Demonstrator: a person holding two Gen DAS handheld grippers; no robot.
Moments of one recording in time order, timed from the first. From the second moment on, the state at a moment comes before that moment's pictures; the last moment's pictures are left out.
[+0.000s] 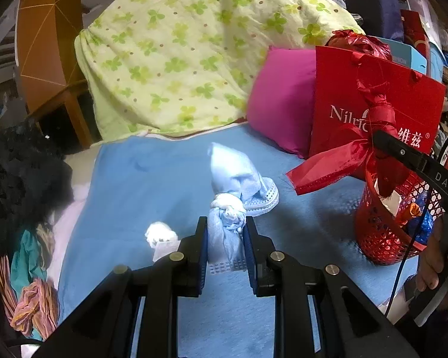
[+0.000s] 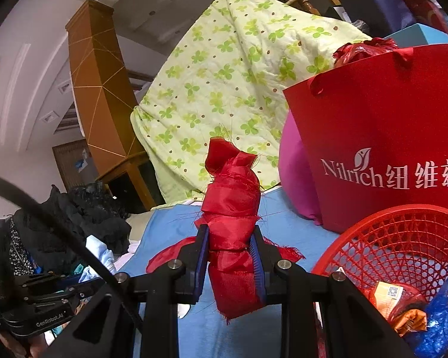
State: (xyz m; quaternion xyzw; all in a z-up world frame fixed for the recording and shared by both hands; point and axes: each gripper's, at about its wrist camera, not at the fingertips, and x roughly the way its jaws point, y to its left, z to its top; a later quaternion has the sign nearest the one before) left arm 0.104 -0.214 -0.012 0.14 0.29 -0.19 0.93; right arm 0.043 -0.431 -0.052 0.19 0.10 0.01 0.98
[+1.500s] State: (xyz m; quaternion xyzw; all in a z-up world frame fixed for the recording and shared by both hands) left arm 0.078 -0.281 -0.011 0.18 0.28 -0.25 0.91; right arm -0.038 -0.520 -0.064 0.25 0.06 -0.10 0.96
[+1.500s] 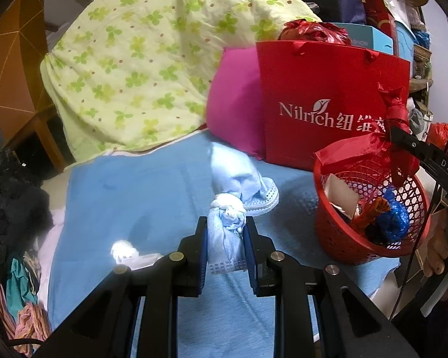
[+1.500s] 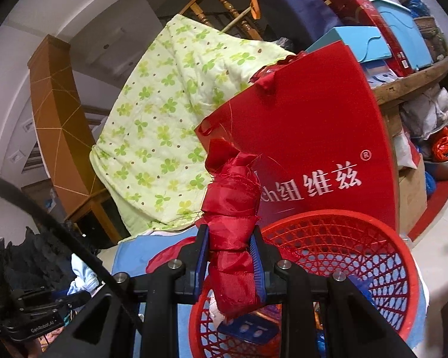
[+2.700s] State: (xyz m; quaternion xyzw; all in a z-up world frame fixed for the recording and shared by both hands) left arm 0.047 -0.362 -0.009 0.17 0.26 -0.39 0.86; right arm -0.072 -0.549 -0.067 0.31 0.03 -0.13 0.94
